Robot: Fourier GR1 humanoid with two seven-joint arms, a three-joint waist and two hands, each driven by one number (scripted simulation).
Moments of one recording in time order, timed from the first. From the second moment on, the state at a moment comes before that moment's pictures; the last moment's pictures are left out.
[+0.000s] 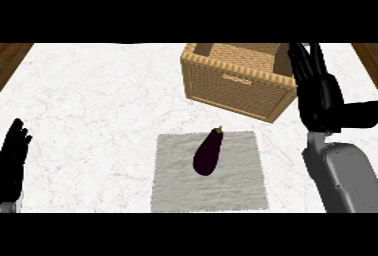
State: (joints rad) left arm 0.08 0.47 0.02 -1.49 0.19 0.35 0.09; right arm -0.42 -0.22 0.07 -1.51 -0.23 -0.25 -0.04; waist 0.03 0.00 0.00
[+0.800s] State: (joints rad) left arm -0.16 0.44 -0.07 -1.44 0.26 0.14 0.18; right arm -0.68 -0.10 0.44 -1.26 0.14 -0.26 -0.05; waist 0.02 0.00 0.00
